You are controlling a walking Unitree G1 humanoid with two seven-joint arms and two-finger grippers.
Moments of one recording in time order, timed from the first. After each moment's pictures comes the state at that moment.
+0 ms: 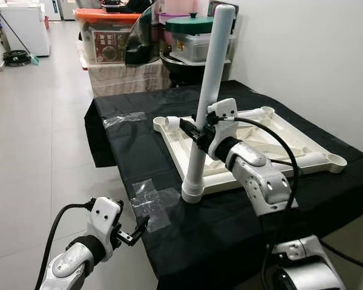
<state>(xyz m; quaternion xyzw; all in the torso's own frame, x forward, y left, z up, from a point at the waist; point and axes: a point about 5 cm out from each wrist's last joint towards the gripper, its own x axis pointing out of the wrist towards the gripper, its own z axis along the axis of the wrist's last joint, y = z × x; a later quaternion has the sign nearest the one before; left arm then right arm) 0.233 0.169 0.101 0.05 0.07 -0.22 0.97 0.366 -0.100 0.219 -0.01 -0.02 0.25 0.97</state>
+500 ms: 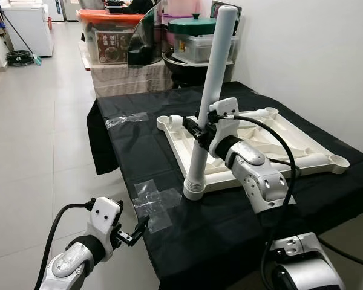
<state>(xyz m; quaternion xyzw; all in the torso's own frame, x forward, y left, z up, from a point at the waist) 0.233 0.169 0.102 0.05 0.07 -0.23 0.97 0.368 -0.101 0.219 0.00 -0.02 0.25 0.97</state>
